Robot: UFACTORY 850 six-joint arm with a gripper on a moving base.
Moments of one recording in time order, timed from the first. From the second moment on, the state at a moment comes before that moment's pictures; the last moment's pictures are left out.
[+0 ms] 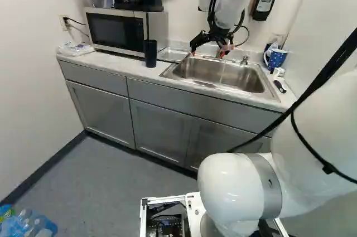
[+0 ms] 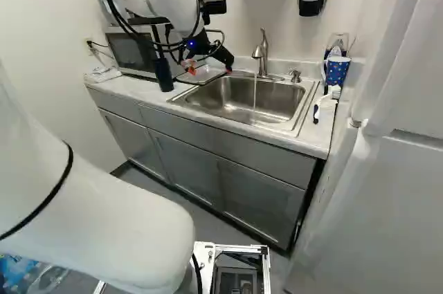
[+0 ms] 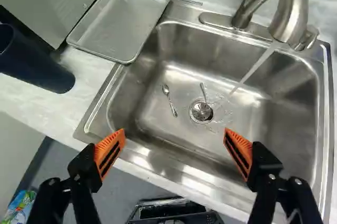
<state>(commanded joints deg) -4.7 12.6 -55.2 0.0 -29.0 0.0</state>
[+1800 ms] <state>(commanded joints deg) 14.3 7.9 -59.5 0.0 -29.0 0.0</state>
